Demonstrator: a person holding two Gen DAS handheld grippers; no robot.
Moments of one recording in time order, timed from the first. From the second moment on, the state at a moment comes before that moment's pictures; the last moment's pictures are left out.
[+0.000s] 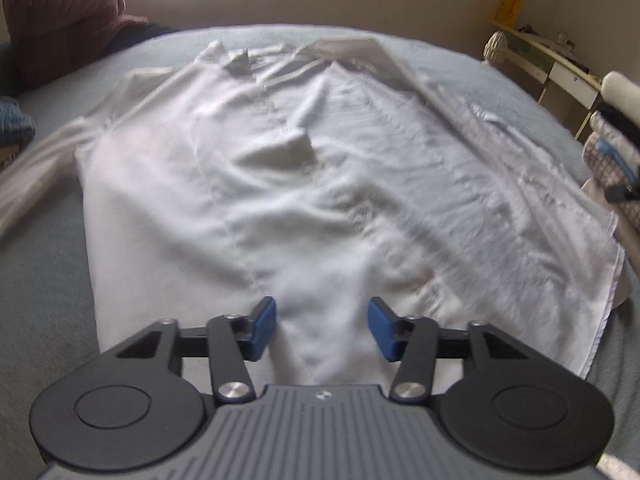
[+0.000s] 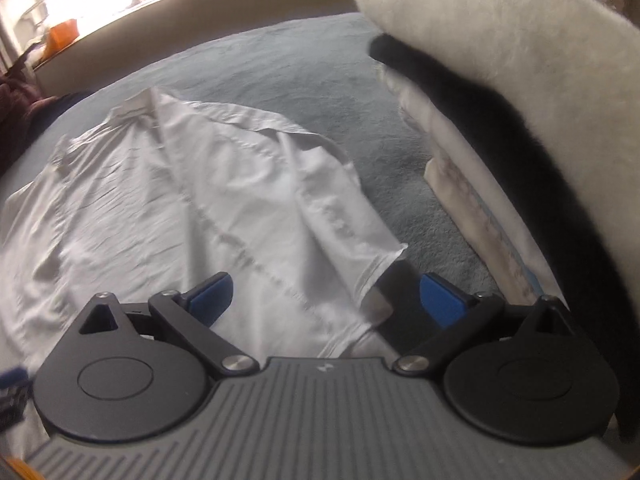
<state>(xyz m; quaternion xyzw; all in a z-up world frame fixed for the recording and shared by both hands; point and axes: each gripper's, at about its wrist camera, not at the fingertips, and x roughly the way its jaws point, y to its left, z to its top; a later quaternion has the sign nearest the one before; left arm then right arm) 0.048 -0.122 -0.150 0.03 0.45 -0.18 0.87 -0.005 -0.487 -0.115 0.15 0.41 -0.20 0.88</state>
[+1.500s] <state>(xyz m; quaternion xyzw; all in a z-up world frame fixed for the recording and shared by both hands) 0.056 -0.109 -0.156 -0.03 0.44 -0.17 0.88 0.029 -0.426 -0.129 0.29 0.43 0.01 0.85</state>
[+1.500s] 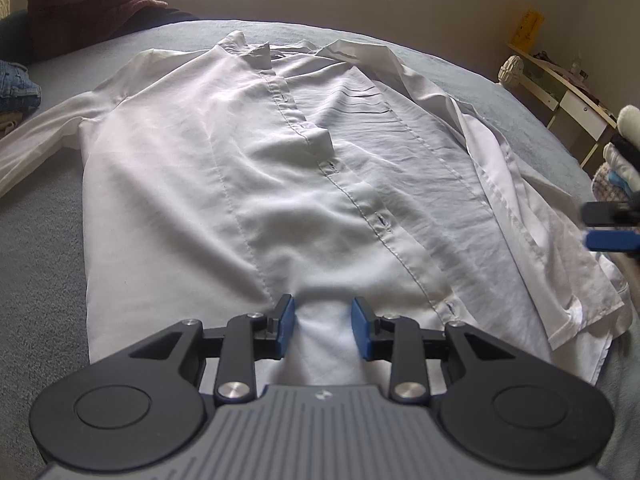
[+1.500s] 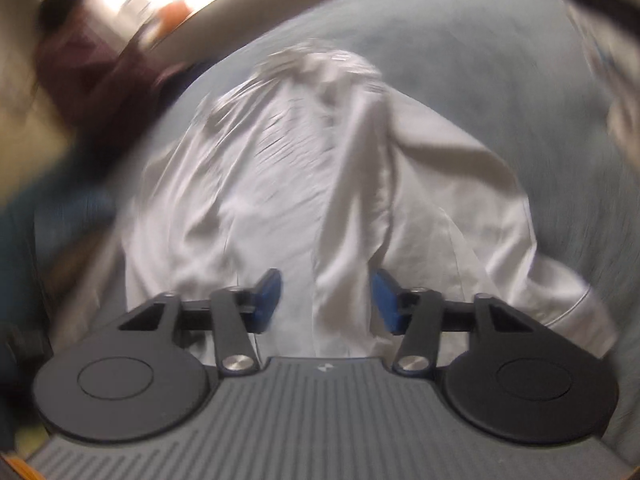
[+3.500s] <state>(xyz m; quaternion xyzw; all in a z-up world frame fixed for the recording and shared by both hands) 0.077 -0.066 -0.155 -0.17 0.47 -0.21 0.84 0.039 -0.317 -0.113 0.05 0.48 0.05 0.87</state>
